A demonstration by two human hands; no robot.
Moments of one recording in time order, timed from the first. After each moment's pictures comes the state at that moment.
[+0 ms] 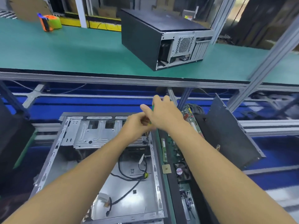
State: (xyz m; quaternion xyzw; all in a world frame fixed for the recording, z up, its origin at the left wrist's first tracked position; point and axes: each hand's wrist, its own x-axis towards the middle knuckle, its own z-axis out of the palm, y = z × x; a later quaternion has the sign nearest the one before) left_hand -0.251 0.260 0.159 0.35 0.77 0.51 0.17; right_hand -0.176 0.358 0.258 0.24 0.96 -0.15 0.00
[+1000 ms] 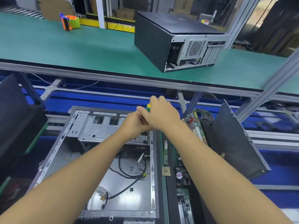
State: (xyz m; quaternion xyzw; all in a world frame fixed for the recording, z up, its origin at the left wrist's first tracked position) left_hand -0.253 0.254 0.162 0.31 0.81 0.48 0.15; right_hand -0.183 0.355 0.255 0.18 0.97 -0.14 -0.01
